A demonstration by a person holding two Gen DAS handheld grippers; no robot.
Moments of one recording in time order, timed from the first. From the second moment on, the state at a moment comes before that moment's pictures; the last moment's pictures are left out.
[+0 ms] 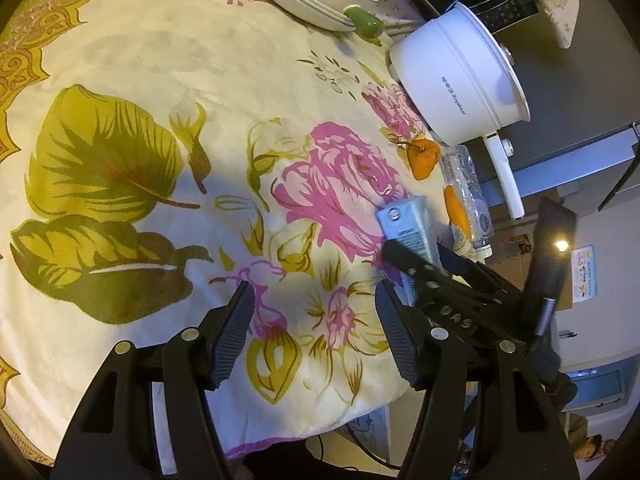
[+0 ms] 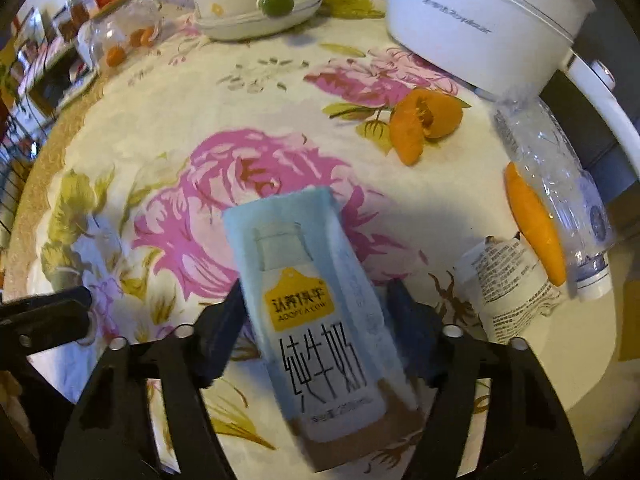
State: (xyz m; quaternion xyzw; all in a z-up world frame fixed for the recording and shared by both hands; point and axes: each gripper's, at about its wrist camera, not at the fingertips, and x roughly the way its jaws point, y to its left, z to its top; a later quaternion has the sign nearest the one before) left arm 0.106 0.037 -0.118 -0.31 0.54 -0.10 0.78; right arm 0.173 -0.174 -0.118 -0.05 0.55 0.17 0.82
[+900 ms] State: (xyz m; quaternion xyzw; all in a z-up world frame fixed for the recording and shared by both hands) left arm 0.283 -0.114 -0.068 -0.08 0.52 -0.16 0.84; right arm 0.135 -0.317 -0.057 0.26 0.38 -0.01 0.89
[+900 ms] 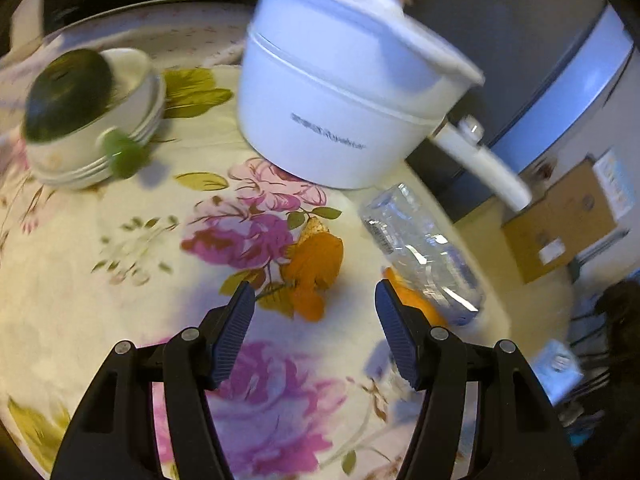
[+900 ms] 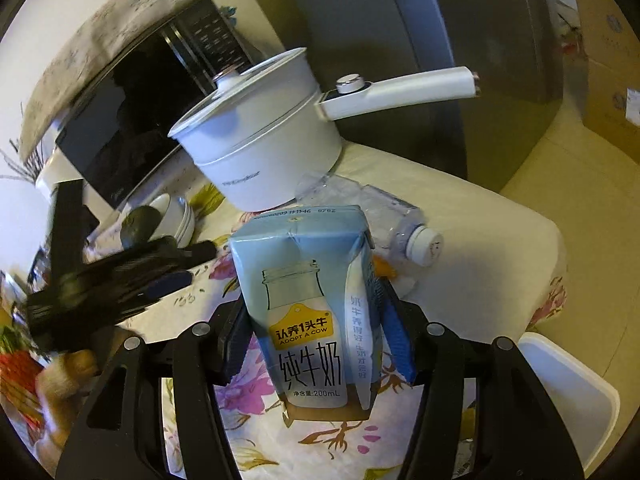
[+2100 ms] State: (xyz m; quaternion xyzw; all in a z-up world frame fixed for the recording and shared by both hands) left arm 0.227 -0.088 -0.090 -0.13 0.49 -0.13 0.85; right arm 0.131 -0.324 -0.065 0.27 0.39 0.00 0.88
